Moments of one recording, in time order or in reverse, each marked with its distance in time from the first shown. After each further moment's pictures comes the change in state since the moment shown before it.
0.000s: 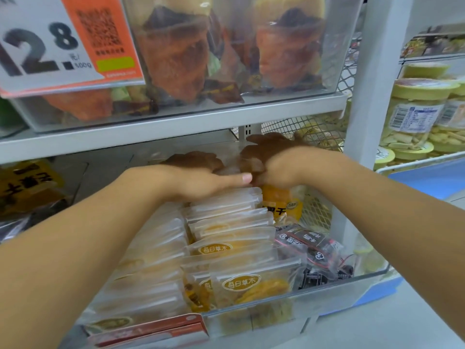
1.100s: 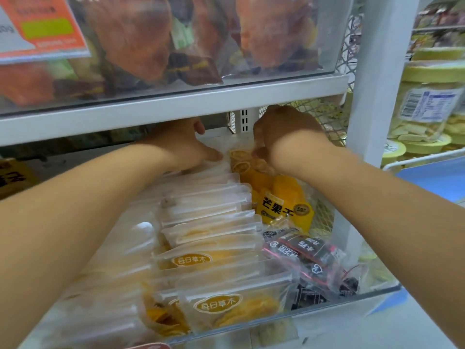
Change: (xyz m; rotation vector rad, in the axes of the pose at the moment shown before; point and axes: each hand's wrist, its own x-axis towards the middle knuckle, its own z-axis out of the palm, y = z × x) left_hand 0.035 0.000 -0.014 0.002 0.523 -0.033; right_hand 0.001 0.009 -0.004 -0.042 0.387 0.147
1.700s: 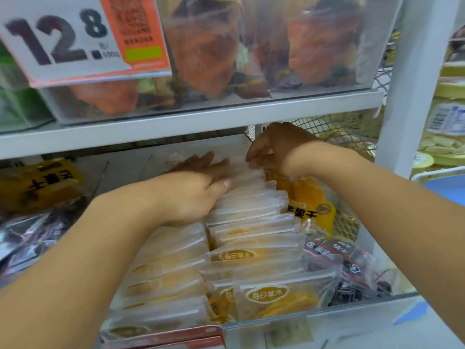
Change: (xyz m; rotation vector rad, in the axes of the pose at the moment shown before) left_hand -0.067 -0.033 -0.016 0.161 -0.360 0.085; right_hand 0.021 -0.026 0.002 0.415 -0.222 -0.179
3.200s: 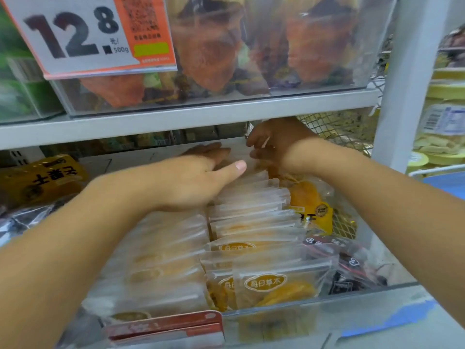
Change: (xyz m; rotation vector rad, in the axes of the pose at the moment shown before) left_hand -0.019 0.018 -0.018 -0.099 0.021 -0.019; right_hand -0.006 0.000 0.001 0.005 0.151 -0.047
